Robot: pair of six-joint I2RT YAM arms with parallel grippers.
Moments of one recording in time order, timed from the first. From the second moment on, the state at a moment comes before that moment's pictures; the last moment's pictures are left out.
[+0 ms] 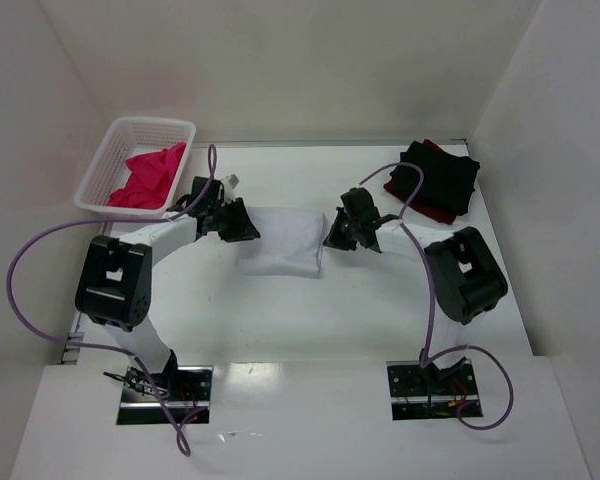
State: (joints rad) left arm -0.21 1.72 1.05 -0.20 0.42 -0.49; right arm 0.46 1.76 1.00 -0.08 -0.10 0.78
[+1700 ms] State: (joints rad) left arm -0.15 1.25 0.91 -0.22 0.16 -0.56; right arm 0.49 1.94 1.11 0.03 -0.18 0.76
